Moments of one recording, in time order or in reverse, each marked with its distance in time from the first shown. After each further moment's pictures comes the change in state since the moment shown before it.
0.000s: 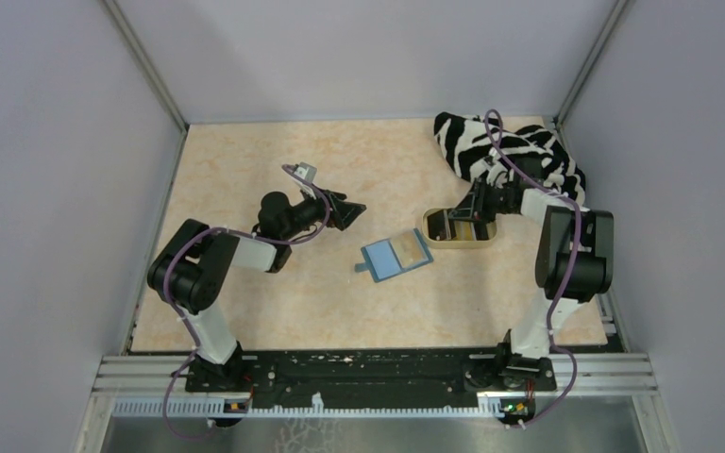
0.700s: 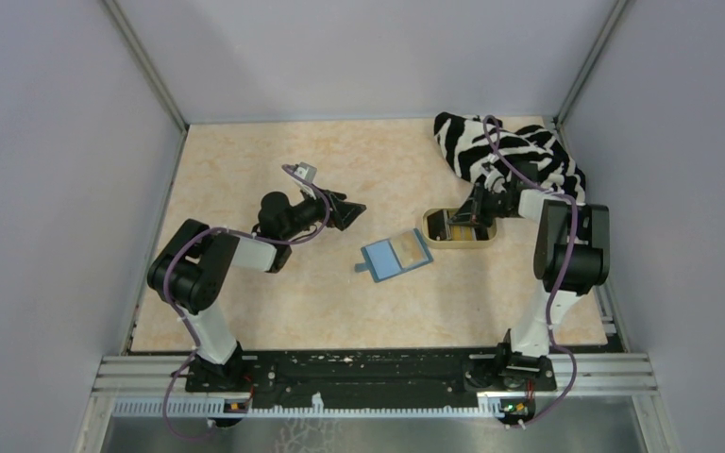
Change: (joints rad) left arm 0.000 0.000 0.000 0.000 0.000 0.000; right arm 0.000 0.060 0.000 -0.005 -0.035 0.020
